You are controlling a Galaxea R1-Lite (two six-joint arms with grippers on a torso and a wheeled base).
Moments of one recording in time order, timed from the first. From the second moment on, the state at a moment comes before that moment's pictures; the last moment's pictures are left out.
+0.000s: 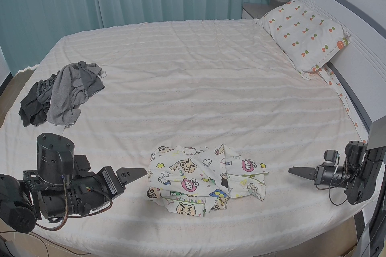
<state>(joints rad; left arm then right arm) -0.53 1.47 -0.39 -0.50 -0.02 -0.93 -0.09 2.24 -0.31 -1.55 1.01 0.36</state>
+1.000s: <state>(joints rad) -0.52 1.50 -0.38 -0.58 -0.07 -0.99 0.33 2.43 -0.66 -1.54 0.64 0.45</state>
